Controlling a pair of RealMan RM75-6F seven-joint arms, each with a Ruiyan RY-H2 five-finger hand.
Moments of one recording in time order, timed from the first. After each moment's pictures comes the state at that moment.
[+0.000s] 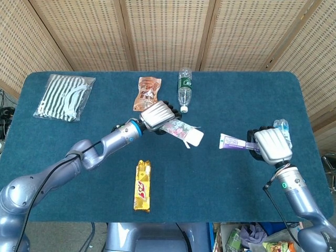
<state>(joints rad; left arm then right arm) -1.29 -1.68 -0.13 -0.82 1.64 0.75 -0.35 0.53 -0.98 0.19 -1.86 -1.14 1.07 -0.39</state>
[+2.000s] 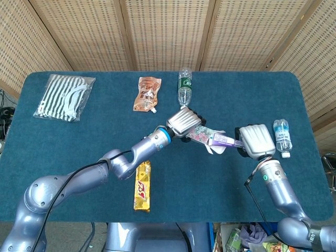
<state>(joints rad) -1.41 -1.78 -0.29 -0.92 1.26 0.56 0.06 0.73 -1.02 0.18 -1.98 -0.74 1.10 -0.66</state>
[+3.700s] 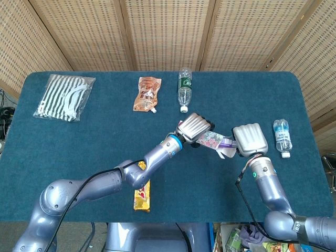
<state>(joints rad) -1.47 -1.88 -0.34 -0.93 1.00 0.59 0.26 0.91 -1.05 0.12 -2.05 -0.49 1.18 -0.88</state>
